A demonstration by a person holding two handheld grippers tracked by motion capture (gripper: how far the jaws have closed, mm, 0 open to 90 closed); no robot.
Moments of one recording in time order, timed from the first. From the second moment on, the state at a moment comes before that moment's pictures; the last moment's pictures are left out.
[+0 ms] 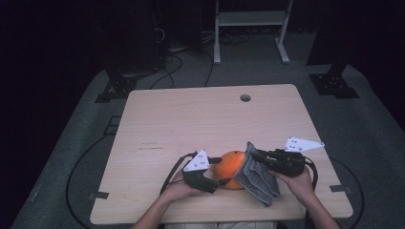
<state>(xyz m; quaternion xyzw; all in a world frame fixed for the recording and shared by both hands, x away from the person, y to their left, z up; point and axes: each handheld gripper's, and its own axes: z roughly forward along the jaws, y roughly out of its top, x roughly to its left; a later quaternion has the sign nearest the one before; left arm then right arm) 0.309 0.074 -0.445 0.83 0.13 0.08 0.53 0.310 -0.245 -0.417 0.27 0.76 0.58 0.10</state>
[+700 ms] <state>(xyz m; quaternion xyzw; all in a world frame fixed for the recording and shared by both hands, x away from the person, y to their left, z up) 0.302 0.077 -0.412 0.82 0.14 0.10 0.55 0.283 -0.210 -0.371 0.18 0.76 0.61 0.10</state>
